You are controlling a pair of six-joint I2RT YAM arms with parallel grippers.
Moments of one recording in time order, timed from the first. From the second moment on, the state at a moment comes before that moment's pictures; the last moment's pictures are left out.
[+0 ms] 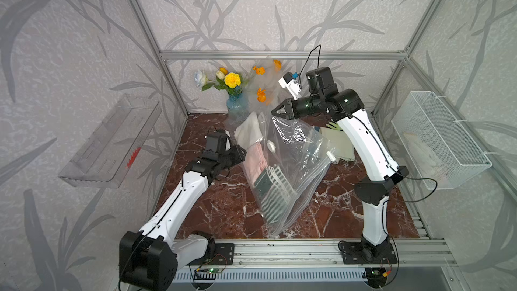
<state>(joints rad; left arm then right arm) -0.23 1.17 0.95 -0.51 0.19 -0.61 0.57 2.00 2.49 -1.08 -0.63 0.32</state>
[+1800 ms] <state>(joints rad) -0.28 1.47 1.01 -0.41 0.15 -0.65 0.51 2.11 1.58 -0.53 -0.47 0.56</state>
